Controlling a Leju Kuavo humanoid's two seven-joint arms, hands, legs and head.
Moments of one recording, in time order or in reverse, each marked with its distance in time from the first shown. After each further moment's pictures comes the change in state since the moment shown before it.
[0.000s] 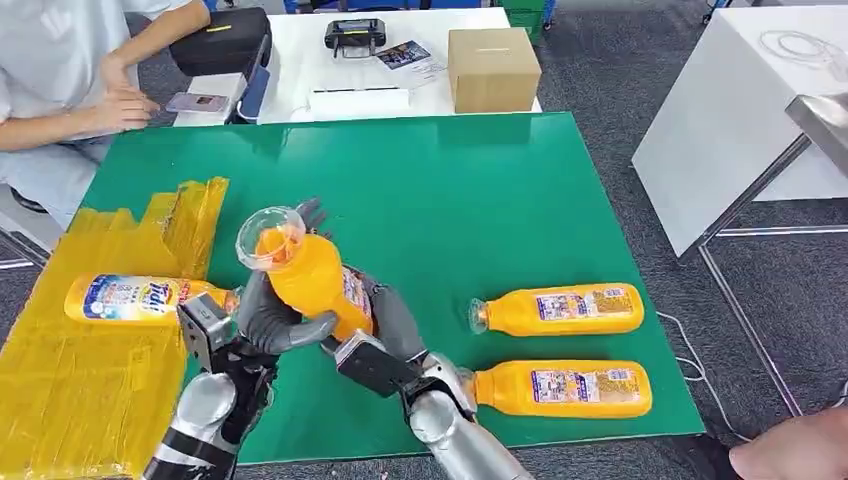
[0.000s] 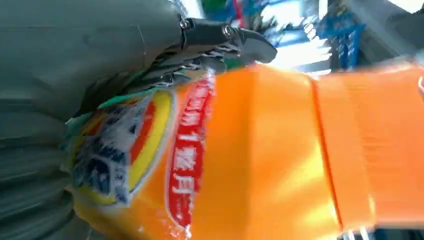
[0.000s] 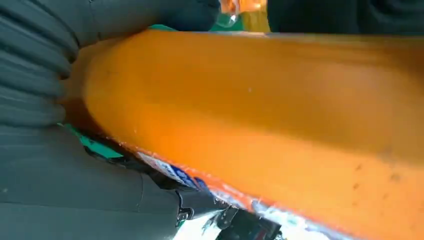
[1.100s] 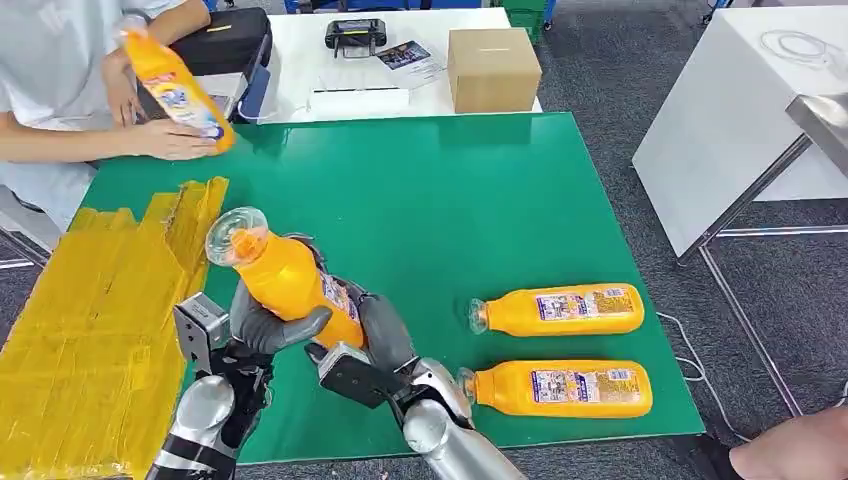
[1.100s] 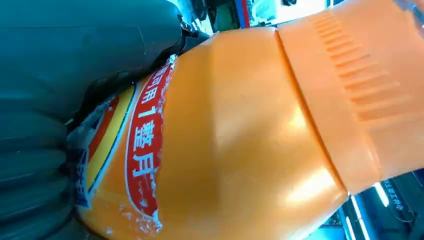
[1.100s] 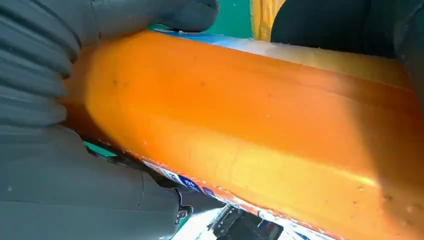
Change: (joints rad) left arm 0.025 -0.026 0.061 0.010 0.019 0.024 0.010; right arm 0.006 -0.006 0.069 0.000 0.011 -0.017 0.030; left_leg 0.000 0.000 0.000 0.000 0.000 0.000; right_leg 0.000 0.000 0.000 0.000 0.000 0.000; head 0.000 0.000
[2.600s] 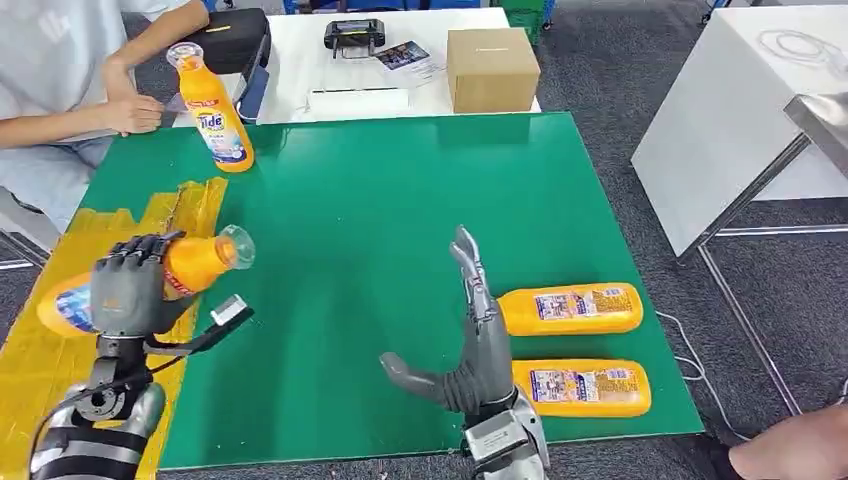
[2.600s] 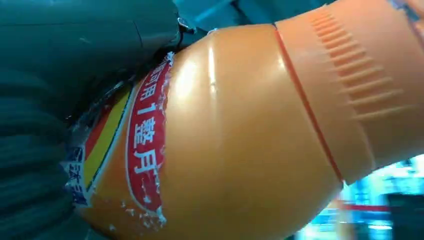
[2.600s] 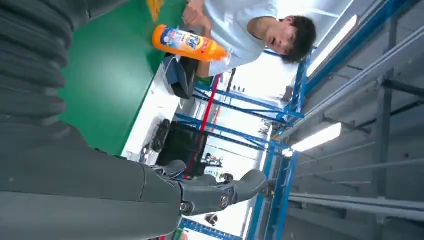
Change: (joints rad) left arm -0.033 0.296 0.221 0.160 -1.515 0.755 0.477; right arm 0.290 -0.177 -0.078 -0.674 -0.220 -0.080 -0.178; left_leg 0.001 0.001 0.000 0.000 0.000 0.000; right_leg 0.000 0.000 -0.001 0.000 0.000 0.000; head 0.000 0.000
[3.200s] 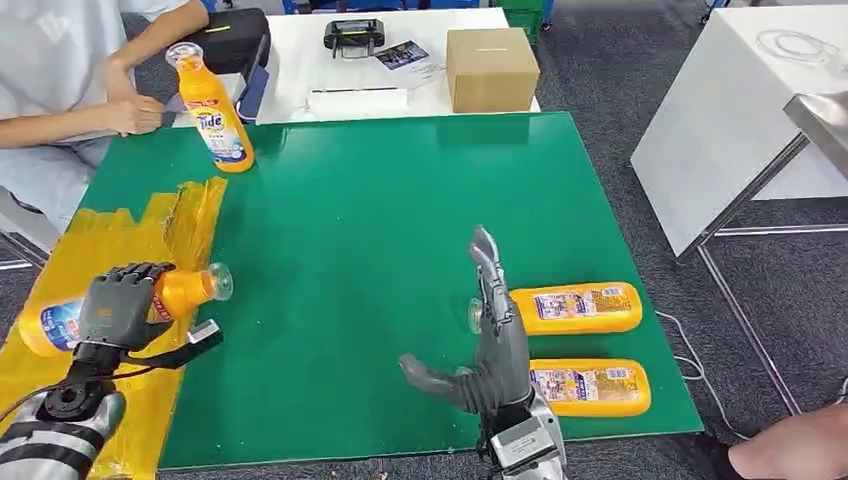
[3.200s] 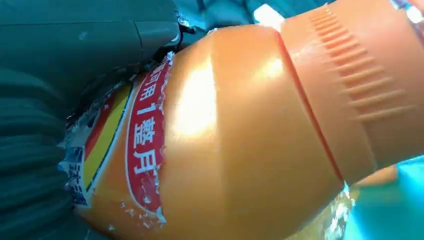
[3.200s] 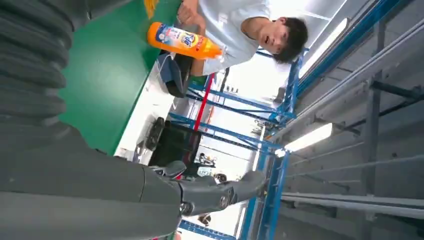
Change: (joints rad) left arm -0.128 0.167 -0.089 0.421 0.154 -0.006 -0.167; right arm -0.003 -0.057 -0.002 -0.038 -0.046 0.018 -0.018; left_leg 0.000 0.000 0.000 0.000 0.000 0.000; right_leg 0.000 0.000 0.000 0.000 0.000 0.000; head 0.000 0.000
